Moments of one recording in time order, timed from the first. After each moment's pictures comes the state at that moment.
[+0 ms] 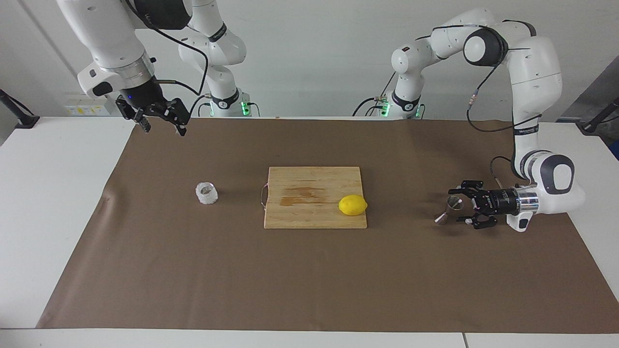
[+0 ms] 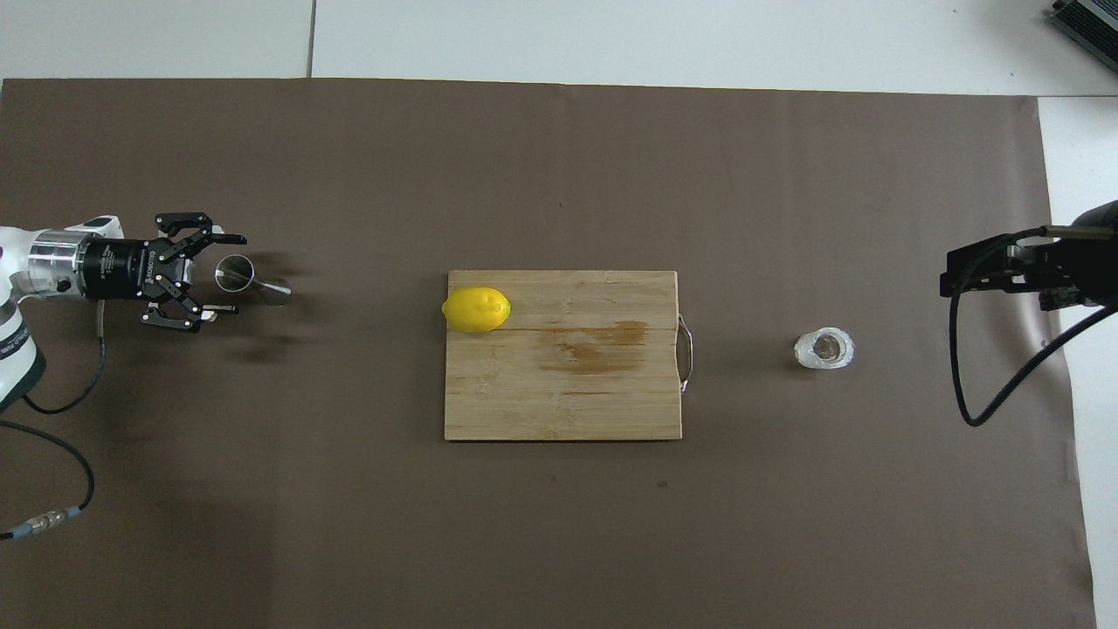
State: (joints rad) left arm 0.45 0.69 -0.13 -1.60 -1.10 1.42 -0.83; right arm 0.03 -0.01 -0.02 -1.58 0.01 1.55 0.16
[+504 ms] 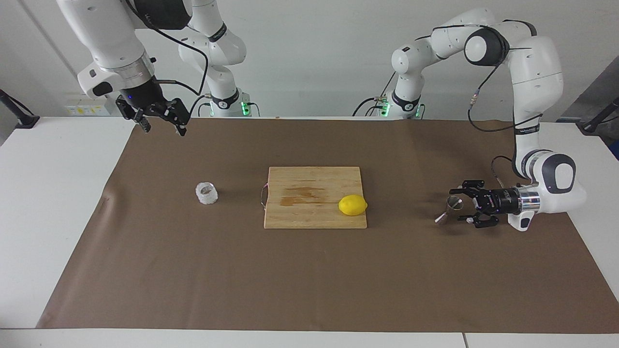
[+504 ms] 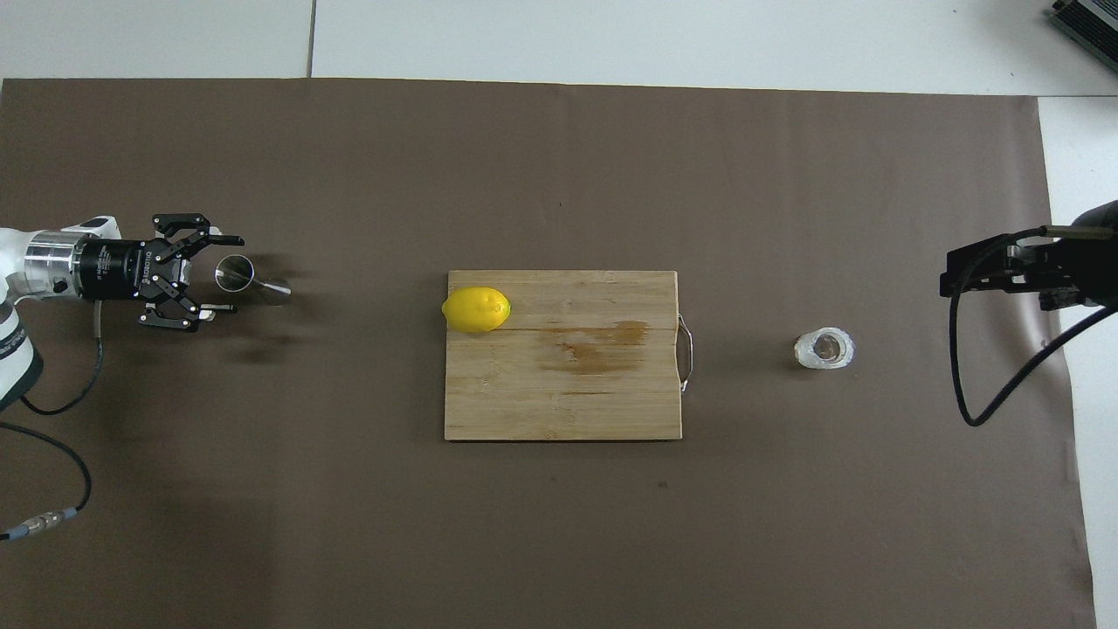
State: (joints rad) left arm 0.46 0.69 -0.13 -1.60 -1.10 1.41 -0.83; right arm 0.03 -0.01 -0.02 -1.58 0.01 1.55 0.16
